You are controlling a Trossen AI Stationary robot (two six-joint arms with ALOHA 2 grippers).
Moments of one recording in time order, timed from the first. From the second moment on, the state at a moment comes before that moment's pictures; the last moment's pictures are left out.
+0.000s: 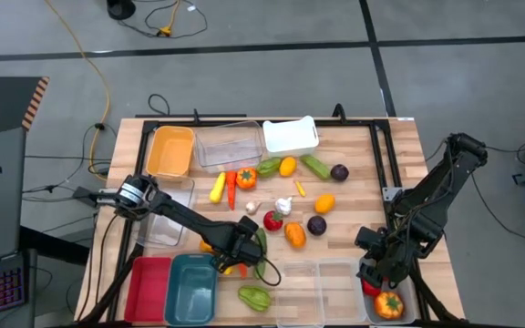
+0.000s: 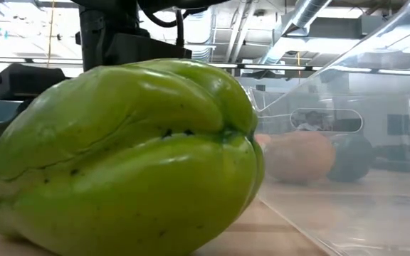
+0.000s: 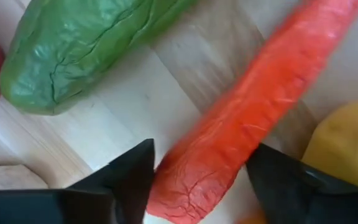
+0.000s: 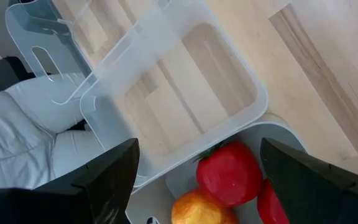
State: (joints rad) left arm -0.37 2.02 1.40 -0.88 -0.16 0.28; right arm 0.90 1.18 0.98 -0.89 0.11 1.51
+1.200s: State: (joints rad) left arm -0.31 2.00 1.64 -1.23 -0.25 0.22; right arm 0.90 1.18 0.98 -0.89 0.11 1.51
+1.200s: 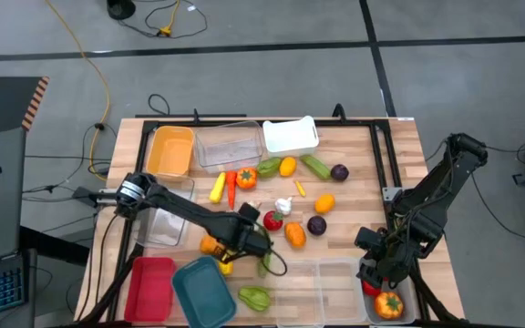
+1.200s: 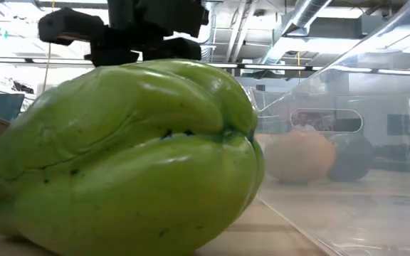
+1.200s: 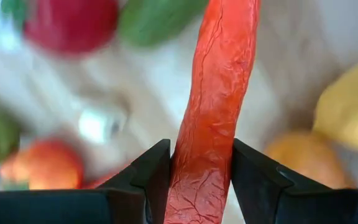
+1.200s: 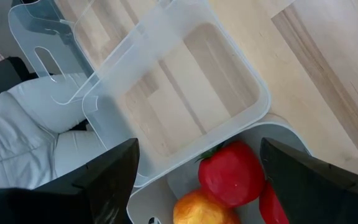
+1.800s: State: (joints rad) left arm 0.03 1.64 1.60 -1.45 -0.39 0.06; right arm 0.90 1.18 0.98 -0.89 0.11 1.51
